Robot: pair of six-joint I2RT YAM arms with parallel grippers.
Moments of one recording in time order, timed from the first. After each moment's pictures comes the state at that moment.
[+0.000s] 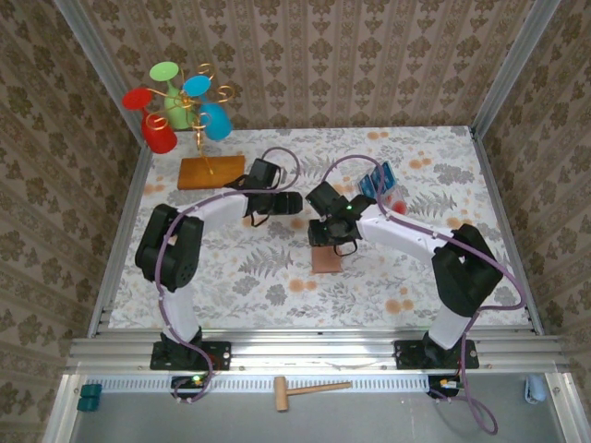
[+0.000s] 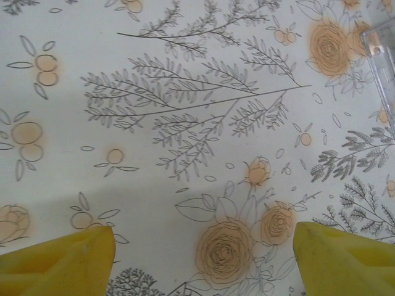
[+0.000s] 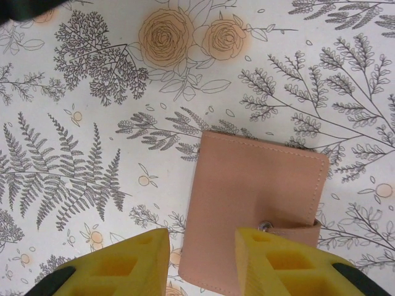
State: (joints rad) left arm -0.52 1.89 1.25 -0.30 0.20 -0.40; right arm 0.70 1.71 1.25 -0.69 0.02 0.57
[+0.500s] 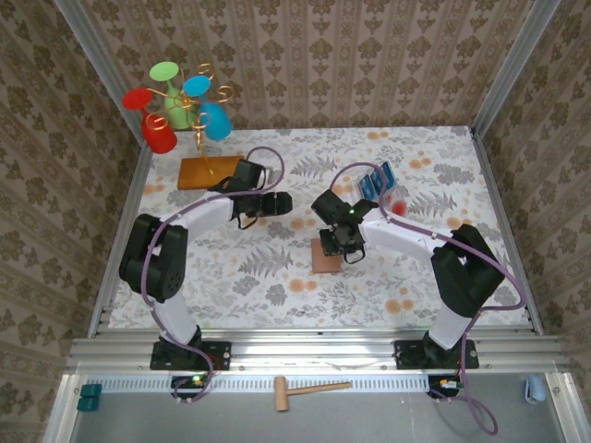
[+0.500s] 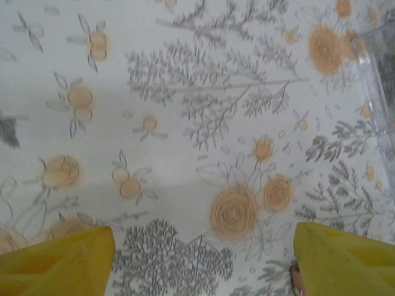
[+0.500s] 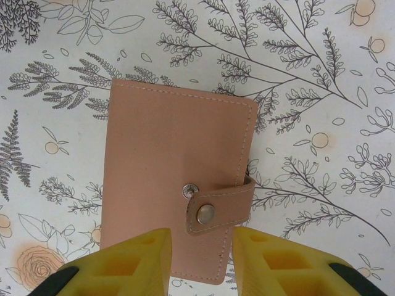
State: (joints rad) left arm -0.47 1.76 1.15 -0.32 0.26 -0.43; right arm 0.69 1.70 1.18 -0.77 0.09 0.55
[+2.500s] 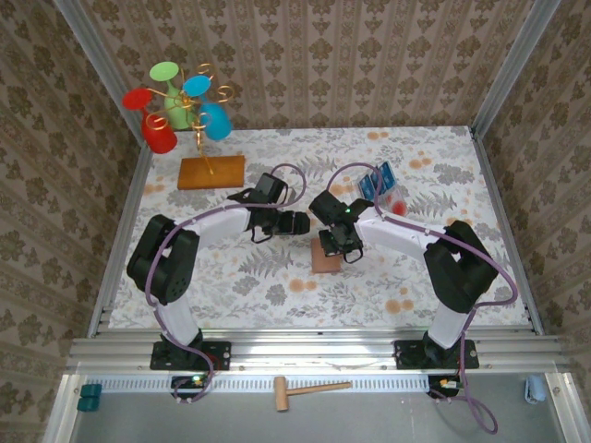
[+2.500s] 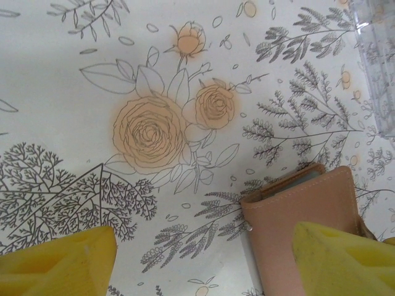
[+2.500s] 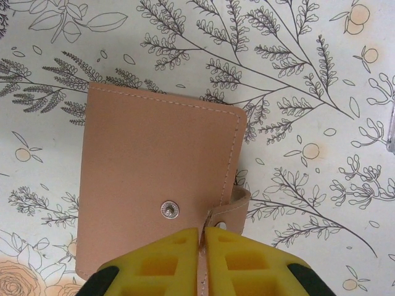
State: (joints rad) left arm -0.62 1.78 1.14 -0.38 0.30 -0.45; right arm 0.69 1.75 1.20 -0.78 0.12 0.52
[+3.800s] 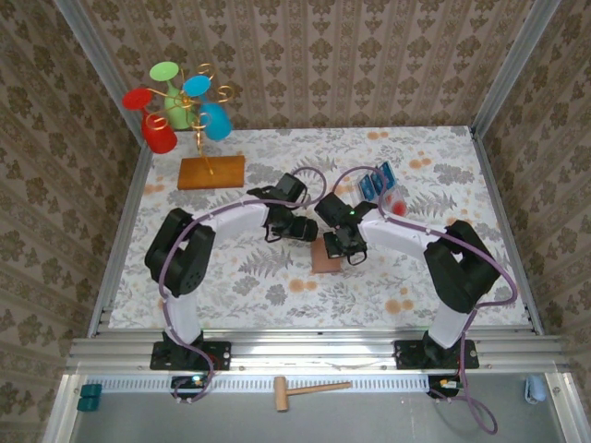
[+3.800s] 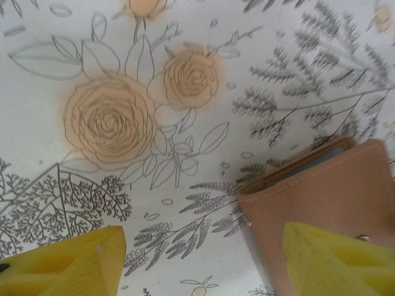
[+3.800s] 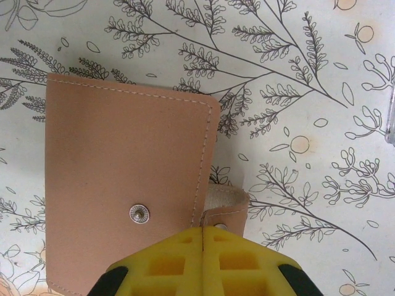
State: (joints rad) left arm -0.71 1.90 1.29 -0.57 0.20 -0.35; right arm 0.66 1.74 1.14 -0.74 0.10 0.52
